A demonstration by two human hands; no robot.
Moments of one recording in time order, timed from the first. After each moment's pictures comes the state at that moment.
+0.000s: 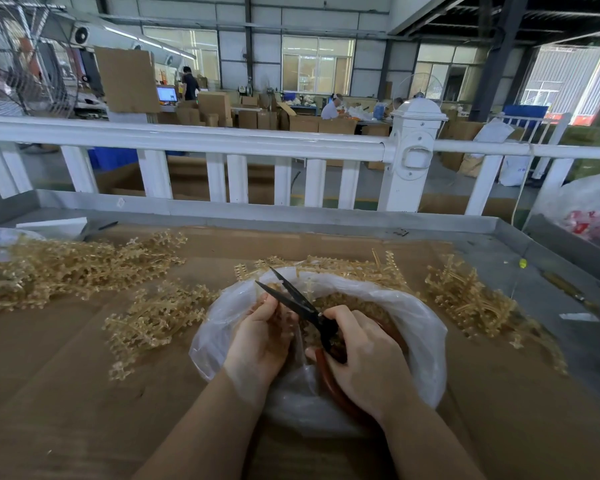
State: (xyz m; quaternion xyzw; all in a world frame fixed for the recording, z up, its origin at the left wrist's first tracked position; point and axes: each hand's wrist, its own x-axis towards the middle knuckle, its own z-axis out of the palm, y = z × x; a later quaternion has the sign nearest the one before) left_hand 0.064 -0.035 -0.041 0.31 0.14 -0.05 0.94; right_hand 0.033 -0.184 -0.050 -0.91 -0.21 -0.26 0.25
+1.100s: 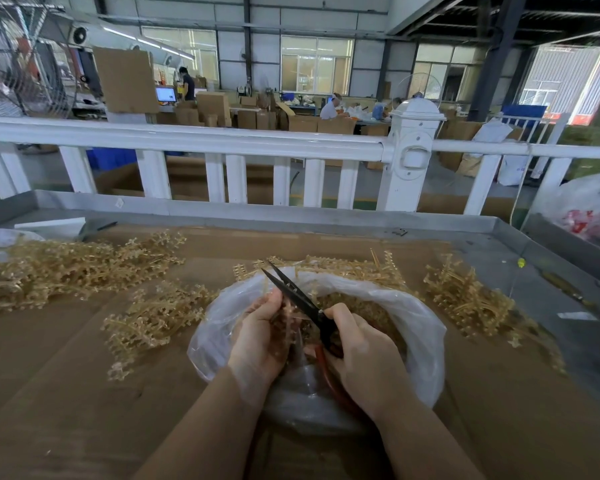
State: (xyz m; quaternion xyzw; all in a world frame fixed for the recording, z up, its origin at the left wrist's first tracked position) left_hand 0.064 -0.035 -0.043 0.39 0.12 -0.04 0.91; right_hand 0.033 -0.182 -0.047 -0.92 -0.21 -0.24 0.24
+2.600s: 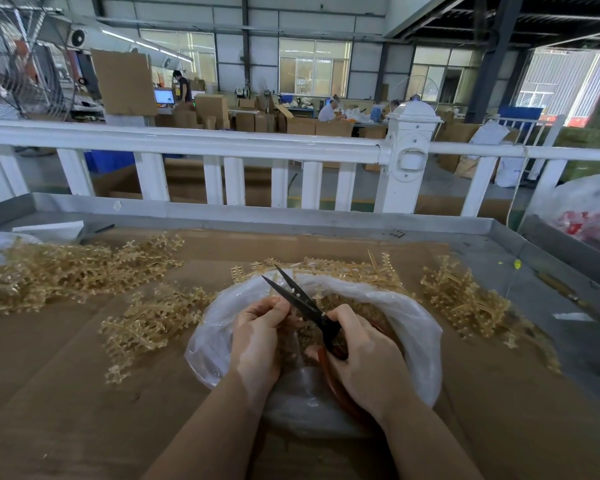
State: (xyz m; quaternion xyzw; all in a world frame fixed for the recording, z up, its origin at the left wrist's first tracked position) left_hand 0.054 -0.044 -0.035 0.46 0.12 0.03 0.88; right_hand 0.035 -0.189 -0.052 -0.91 -0.19 -0.24 0.26
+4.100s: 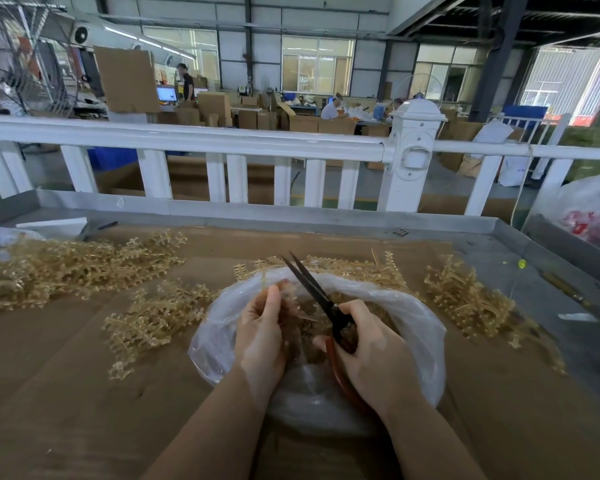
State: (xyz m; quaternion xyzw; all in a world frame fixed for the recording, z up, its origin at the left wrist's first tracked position) left_hand 0.061 -0.047 -0.046 0.44 0.09 0.09 0.89; right_hand 0.034 -0.190 -0.050 -0.91 -0.15 -0.28 0.29
